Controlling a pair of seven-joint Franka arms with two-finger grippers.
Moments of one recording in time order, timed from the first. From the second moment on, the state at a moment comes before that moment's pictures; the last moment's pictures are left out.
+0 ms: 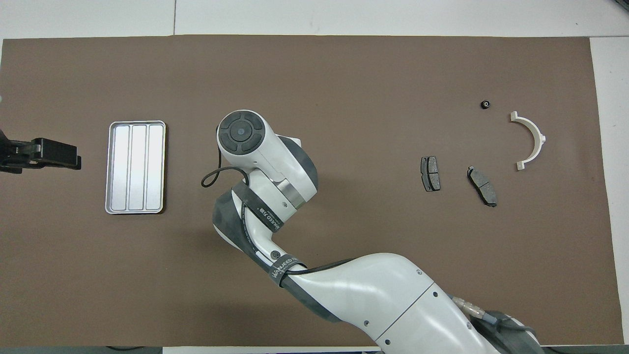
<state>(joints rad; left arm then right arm) 0.00 -0.08 -0.08 -1.65 0.00 1.58 -0.06 0.70 0.84 0.01 -1.05 0.03 1.93 1.54</state>
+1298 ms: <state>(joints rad) -0.19 -0.01 -0.10 -1.79 -0.04 1.80 -0.57 0.23 0.61 -0.04 -1.05 0.03 1.65 0.26</state>
